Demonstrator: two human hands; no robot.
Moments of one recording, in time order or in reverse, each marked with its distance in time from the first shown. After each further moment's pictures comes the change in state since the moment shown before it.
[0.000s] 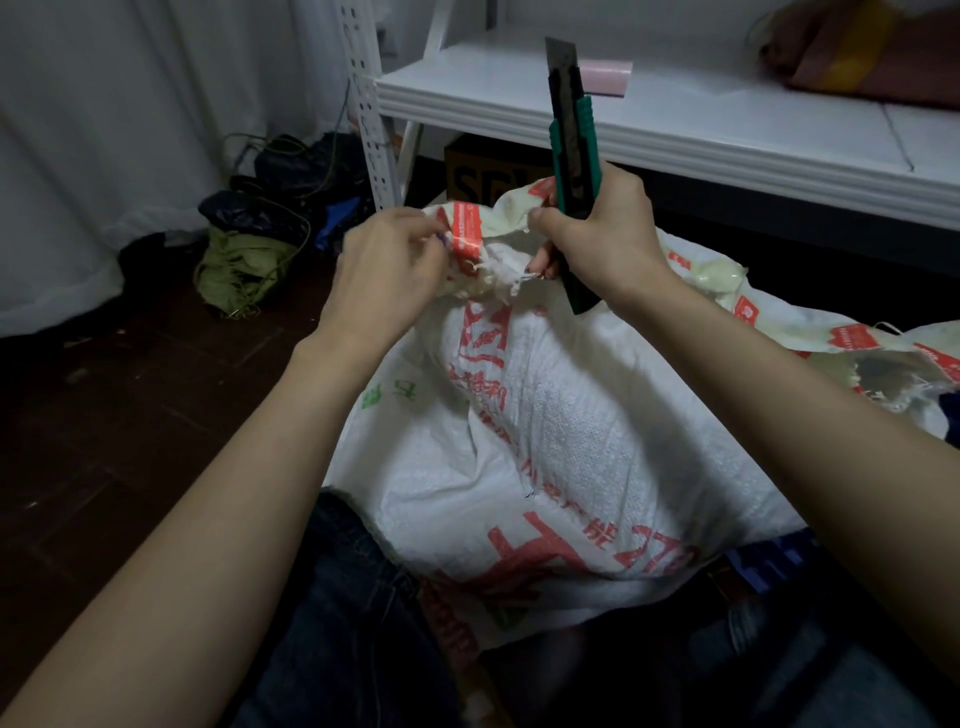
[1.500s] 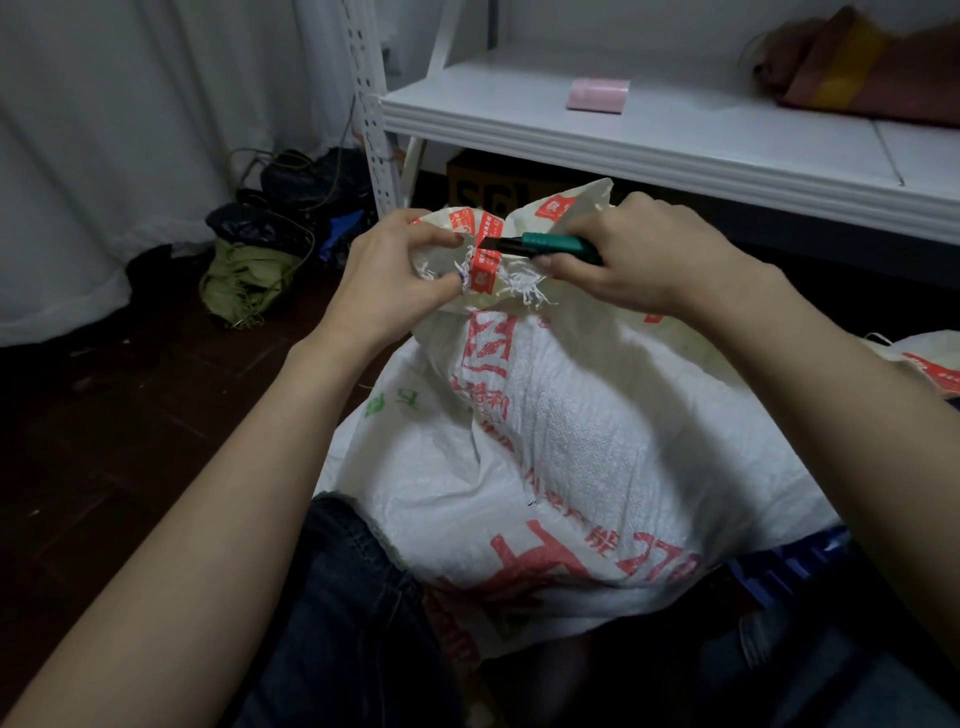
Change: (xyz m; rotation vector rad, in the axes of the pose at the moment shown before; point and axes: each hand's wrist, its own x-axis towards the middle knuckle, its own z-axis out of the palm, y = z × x) left_hand 0.003 -0.001 -0.006 -0.068 -0.104 0.003; right_hand -0.005 -0.016 -0.042 -1.088 -0.312 -0.374
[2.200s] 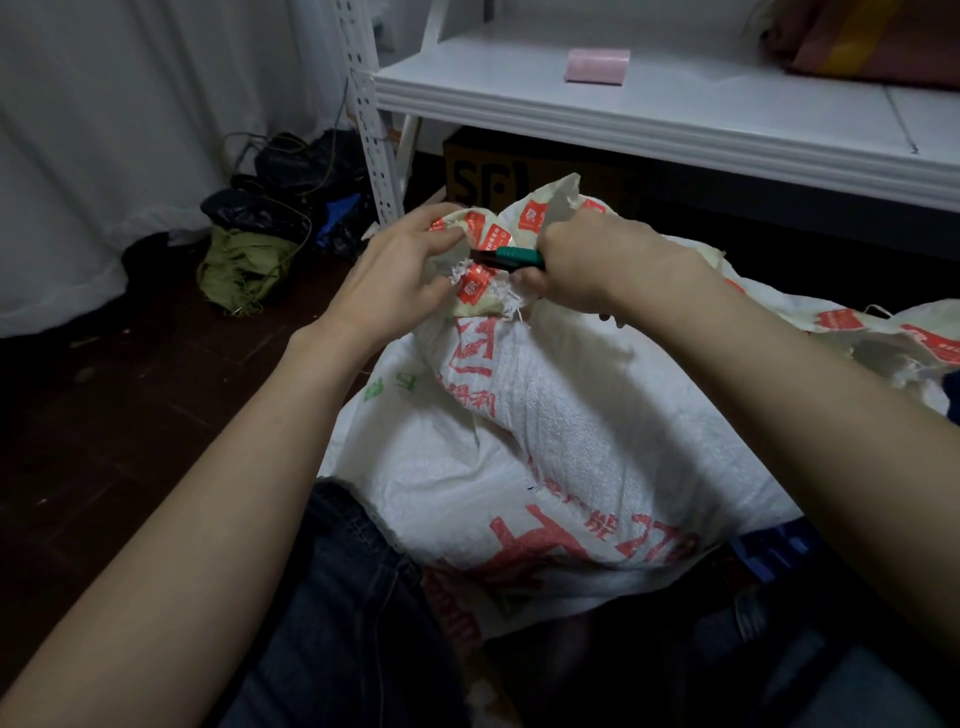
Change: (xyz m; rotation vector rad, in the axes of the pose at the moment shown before) left_hand 0.000 -0.010 0.012 0.227 -0.126 0.295; right_hand 0.011 -0.034 0.012 -0.018 -0.321 0.171
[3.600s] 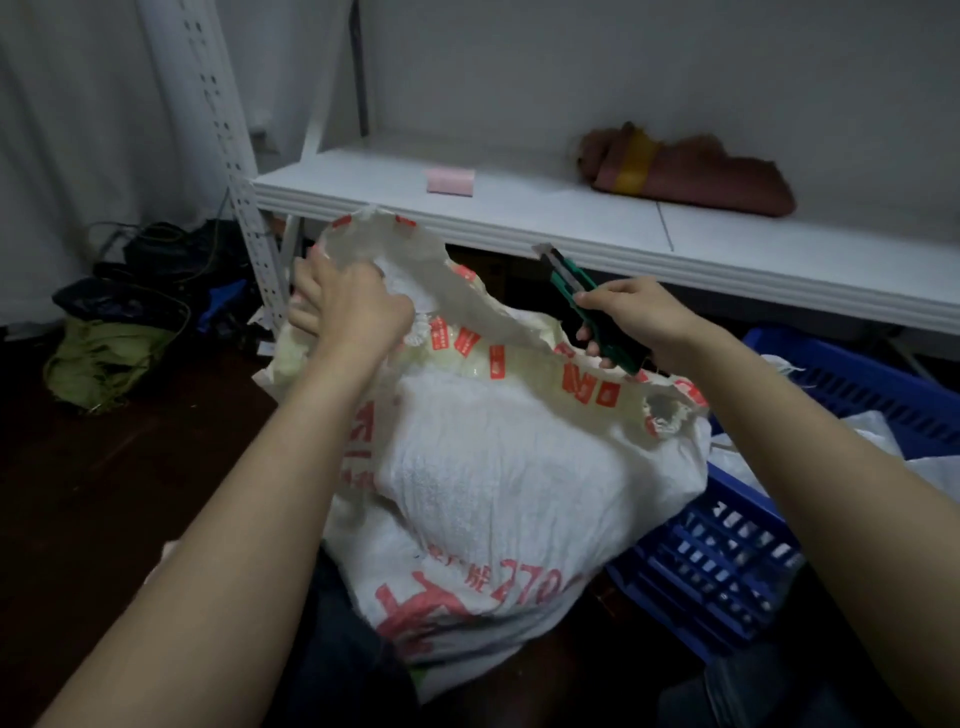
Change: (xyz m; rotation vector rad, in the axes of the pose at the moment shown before) left_hand 0.052 0.108 -0.016 -0.198 0.026 -0.679; right_hand -0.075 0.147 0.002 1.299 0.191 0.414
